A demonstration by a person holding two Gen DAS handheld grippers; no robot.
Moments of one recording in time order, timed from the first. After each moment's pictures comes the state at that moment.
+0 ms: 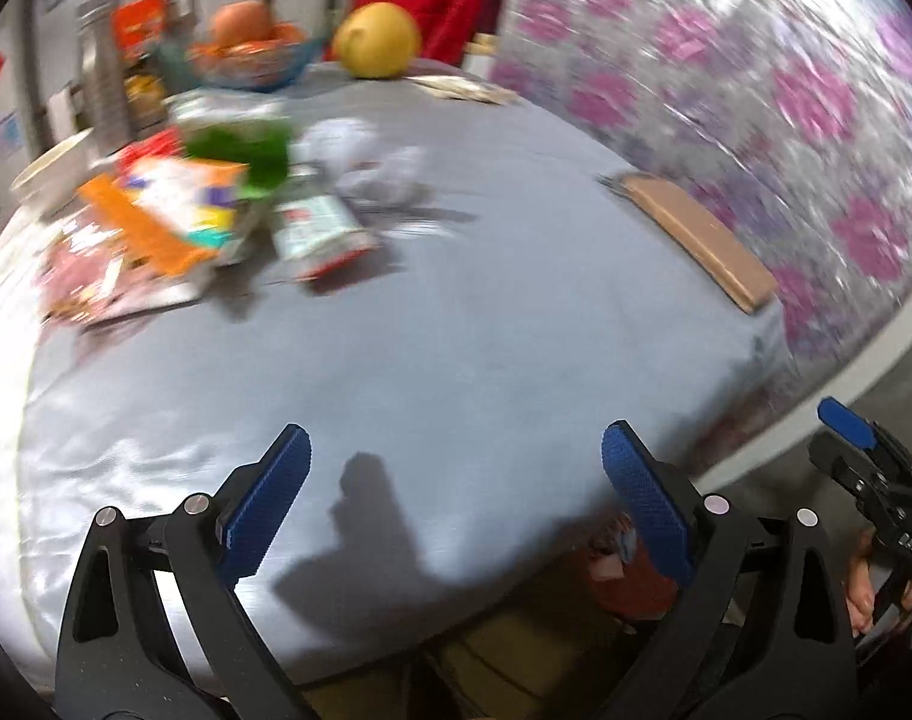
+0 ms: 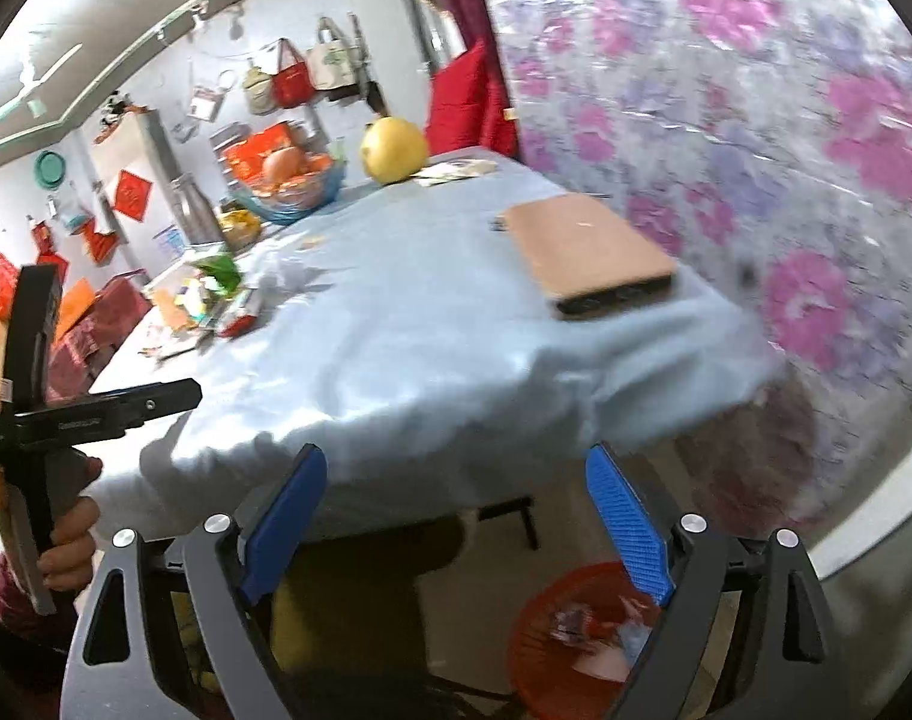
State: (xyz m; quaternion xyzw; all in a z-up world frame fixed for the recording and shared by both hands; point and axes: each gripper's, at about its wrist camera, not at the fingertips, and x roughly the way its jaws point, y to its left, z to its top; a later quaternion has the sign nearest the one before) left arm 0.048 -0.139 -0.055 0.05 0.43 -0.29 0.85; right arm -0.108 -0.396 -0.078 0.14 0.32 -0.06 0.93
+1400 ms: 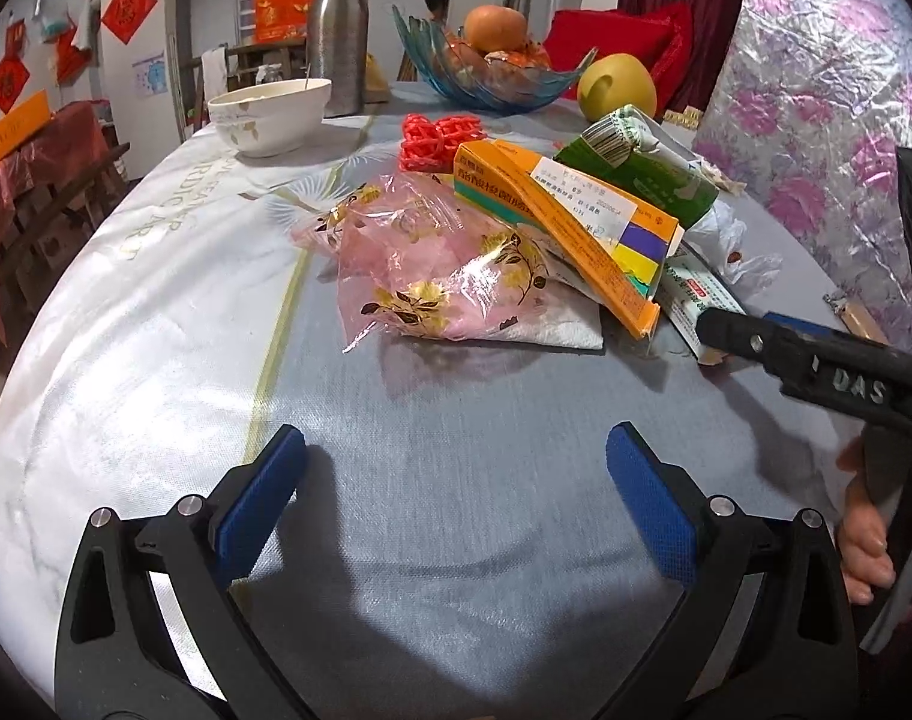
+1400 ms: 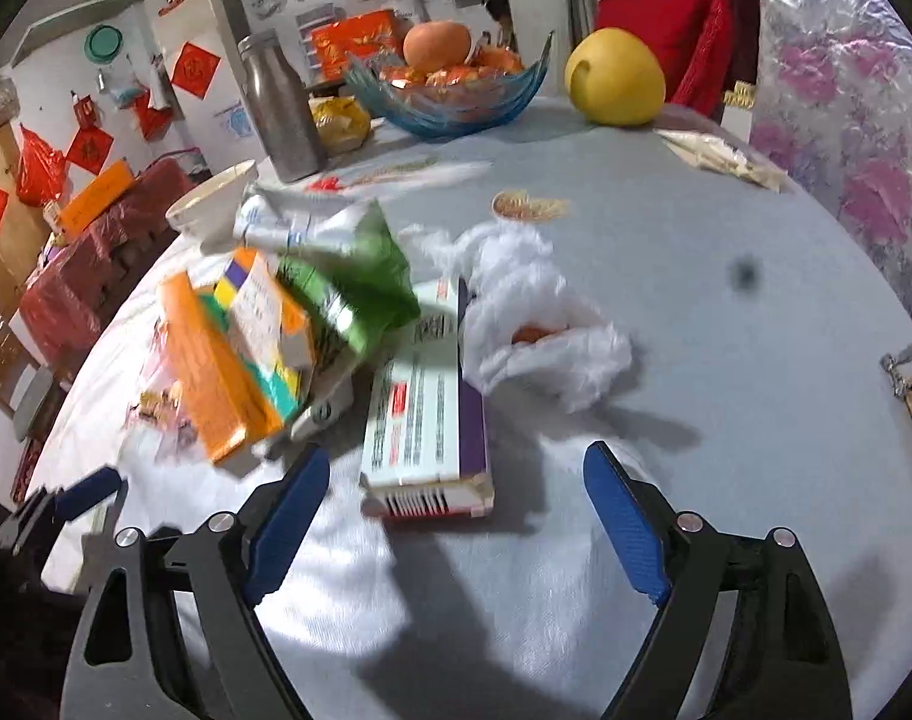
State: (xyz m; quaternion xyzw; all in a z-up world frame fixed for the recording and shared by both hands) left arm 0.120 -0.010 -0.072 0.00 0.41 -0.13 0.90; right arm 0.167 -0.237 -0.086 0.05 0.42 0.04 0.91
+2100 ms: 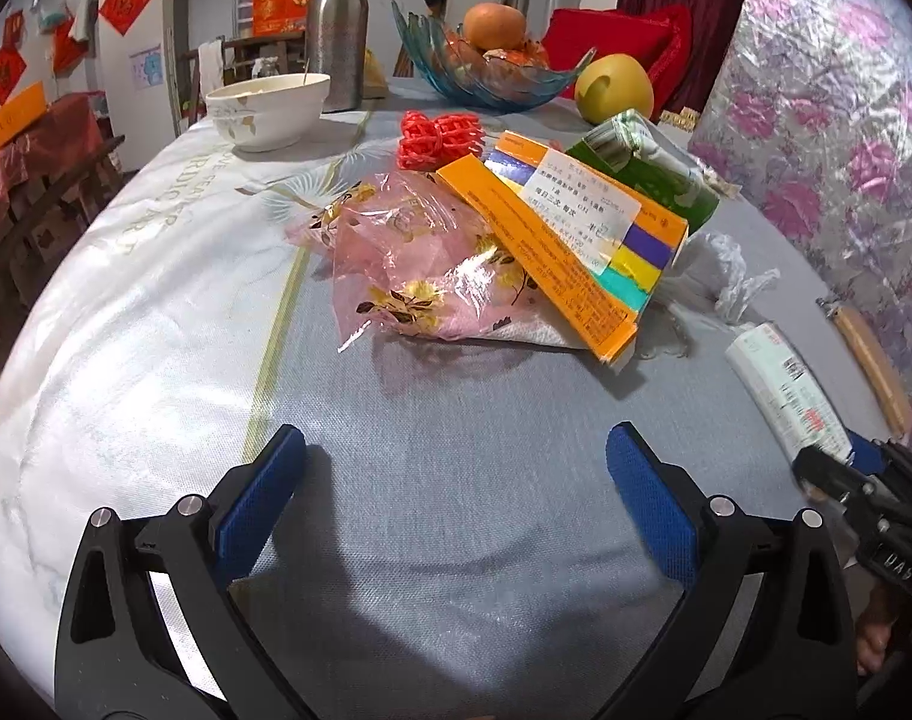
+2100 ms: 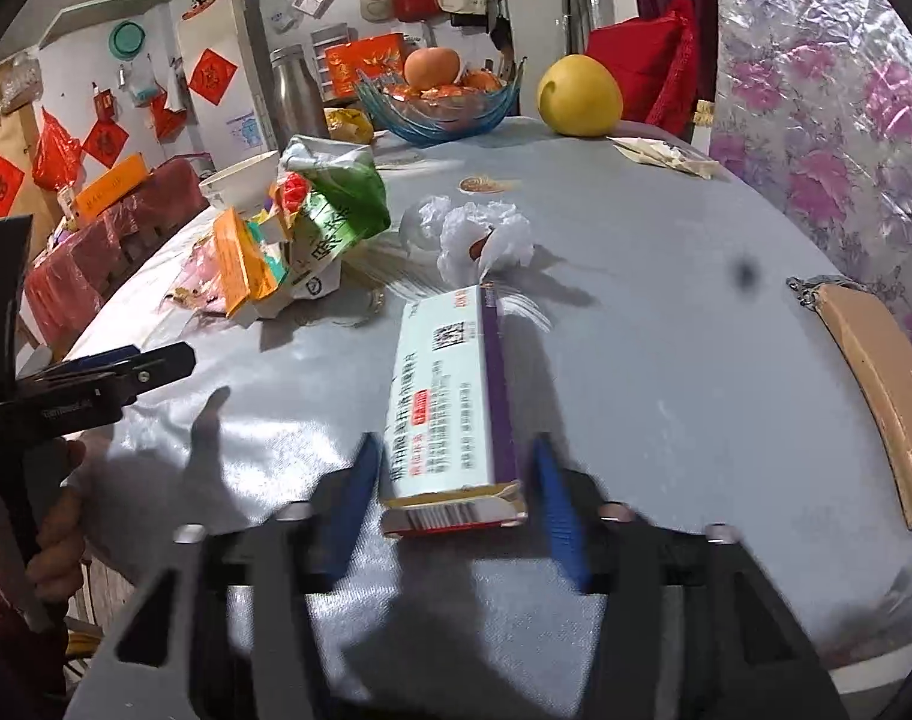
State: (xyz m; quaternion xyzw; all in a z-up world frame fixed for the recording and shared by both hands) left arm 0.121 -0.006 -0.069 -0.02 0.42 -0.15 0.90; right arm 0.061 -0.267 -0.091 0.03 0.38 0.03 0.92
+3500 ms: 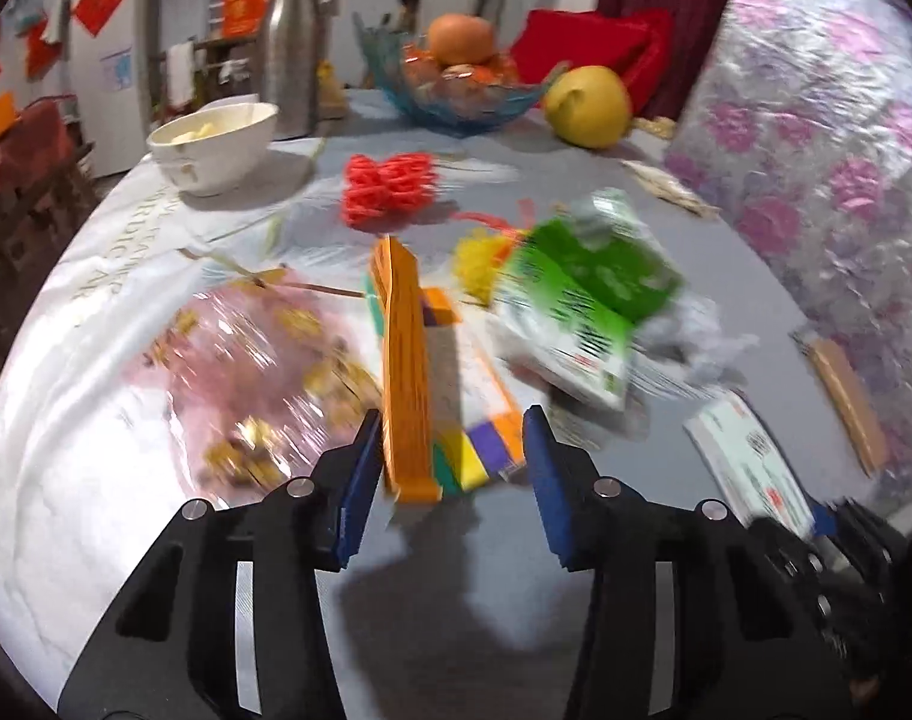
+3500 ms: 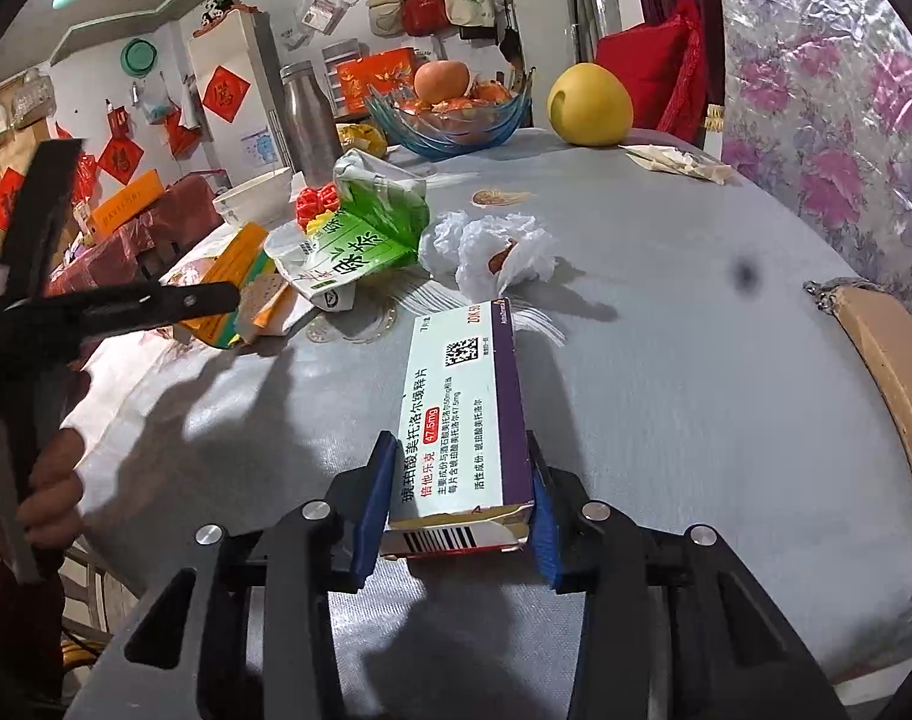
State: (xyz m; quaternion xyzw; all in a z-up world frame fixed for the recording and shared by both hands) left arm 0.151 -0.027 -0.046 -0.02 0.41 -0.19 0.89; right arm 0.063 -0.269 -0.094 0.04 0.37 0.06 0.93
